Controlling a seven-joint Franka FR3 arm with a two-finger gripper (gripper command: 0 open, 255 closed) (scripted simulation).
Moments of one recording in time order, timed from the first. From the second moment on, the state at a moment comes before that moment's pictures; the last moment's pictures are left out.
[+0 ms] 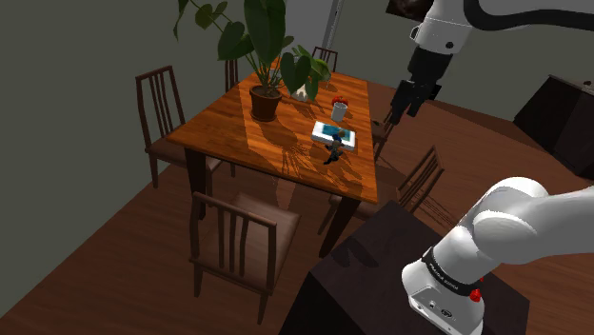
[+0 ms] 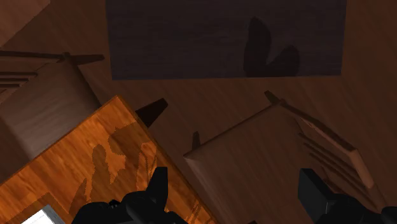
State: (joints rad) arm -0.02 -0.79 0.02 -2.44 -0.02 1.60 0.02
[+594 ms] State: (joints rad) arm -0.06 -0.55 -0.04 -2.40 -0.04 1.78 0.01
